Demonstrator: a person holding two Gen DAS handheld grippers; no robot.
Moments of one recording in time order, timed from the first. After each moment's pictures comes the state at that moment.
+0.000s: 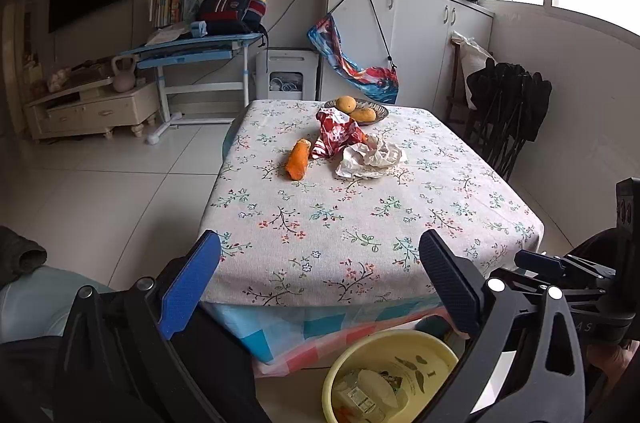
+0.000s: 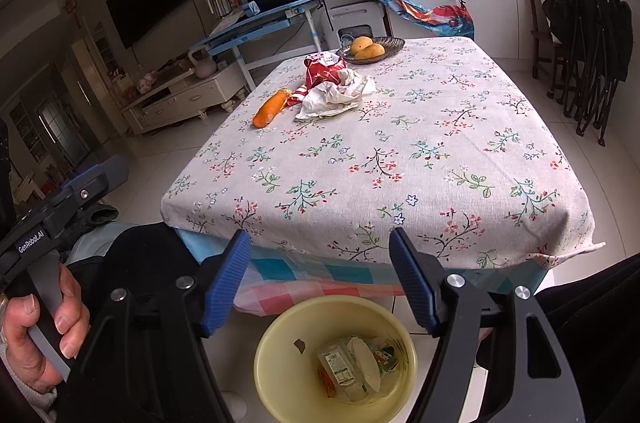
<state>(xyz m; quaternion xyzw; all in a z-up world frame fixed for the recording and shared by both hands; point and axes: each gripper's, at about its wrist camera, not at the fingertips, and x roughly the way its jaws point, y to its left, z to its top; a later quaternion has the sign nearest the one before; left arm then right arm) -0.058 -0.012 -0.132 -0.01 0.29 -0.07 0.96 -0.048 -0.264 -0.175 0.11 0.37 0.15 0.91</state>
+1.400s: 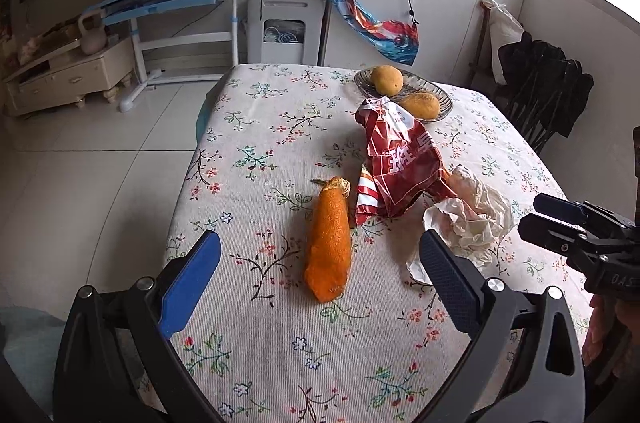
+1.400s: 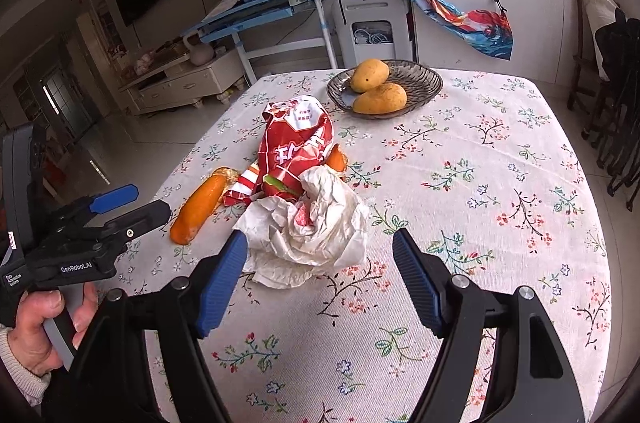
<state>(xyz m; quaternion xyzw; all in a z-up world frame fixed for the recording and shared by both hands) 0.205 -0.003 -0.191 -0.02 0.39 -0.08 0.92 0.181 -0.259 -0.179 0.06 0.40 0.18 0.90</state>
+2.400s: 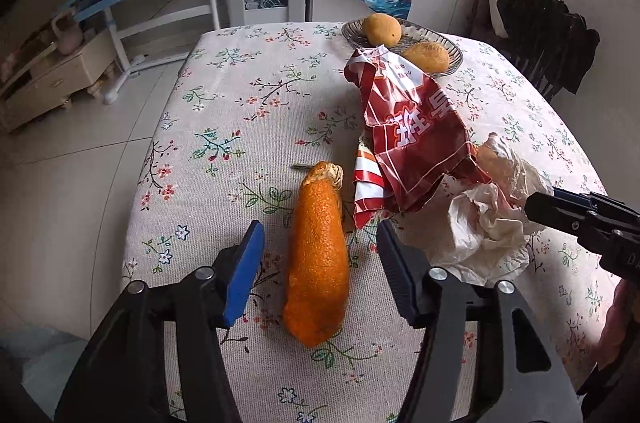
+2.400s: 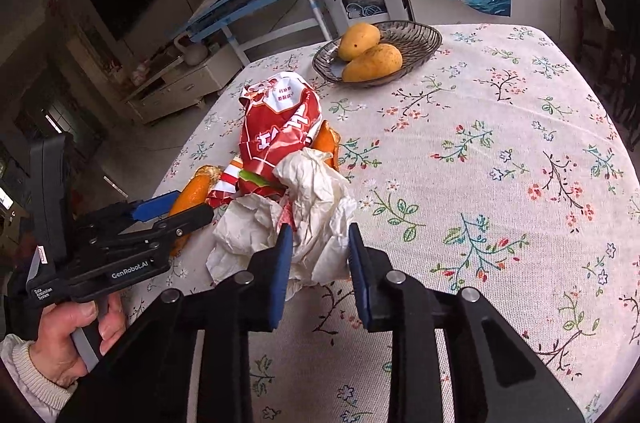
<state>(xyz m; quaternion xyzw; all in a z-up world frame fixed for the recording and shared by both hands) 0.247 -0.029 -0.222 0.03 0.45 -0.10 0.89 0.197 -0.269 -0.199 0.12 0.43 0.19 0.87</state>
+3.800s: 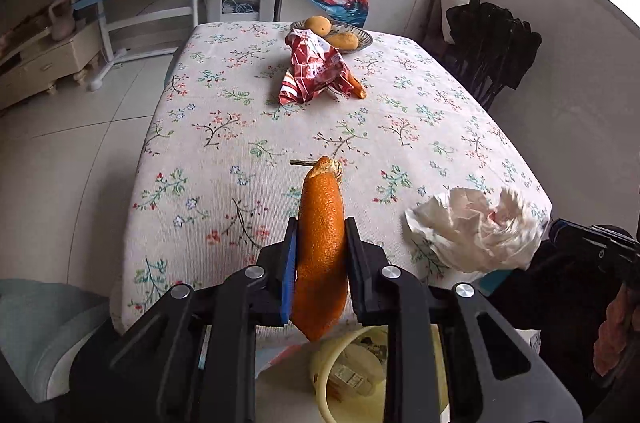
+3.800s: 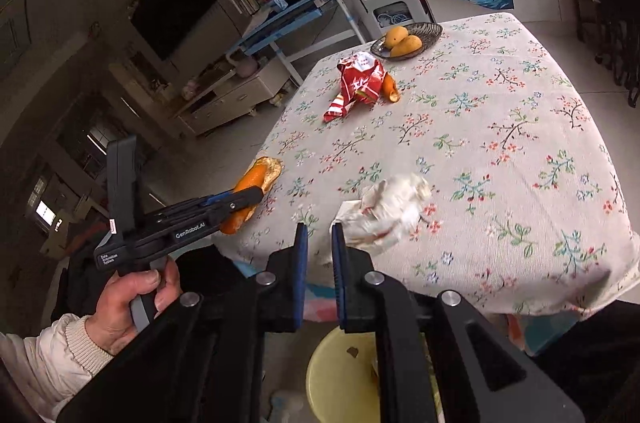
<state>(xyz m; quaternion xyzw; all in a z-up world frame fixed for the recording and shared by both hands) 0.062 -0.017 -0.178 -0.01 0.43 -0.16 0.89 0.002 -0.285 -0.151 0.18 0.40 0.25 0.86</state>
